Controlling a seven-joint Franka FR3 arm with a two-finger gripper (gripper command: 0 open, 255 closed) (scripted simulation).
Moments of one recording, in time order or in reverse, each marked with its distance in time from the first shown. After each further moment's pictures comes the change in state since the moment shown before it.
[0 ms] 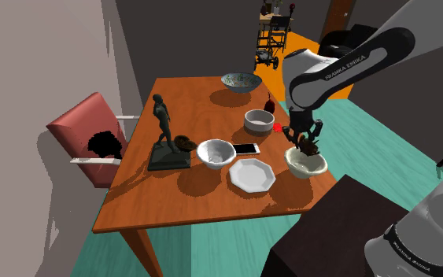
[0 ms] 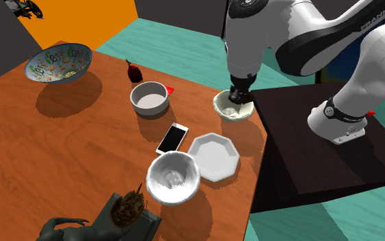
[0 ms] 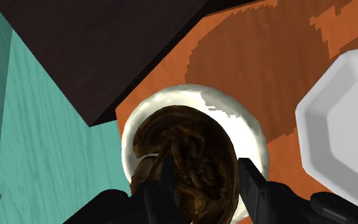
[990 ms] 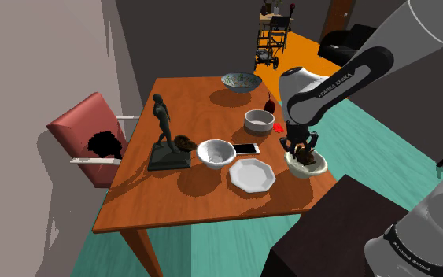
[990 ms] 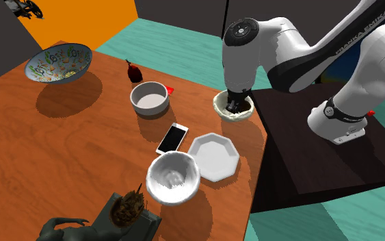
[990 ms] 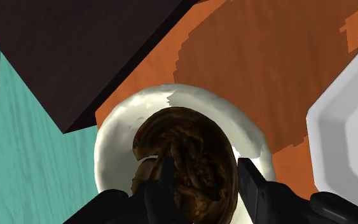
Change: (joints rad) arm -0.006 0.111 -0.004 -0.036 -0.037 0.143 0.042
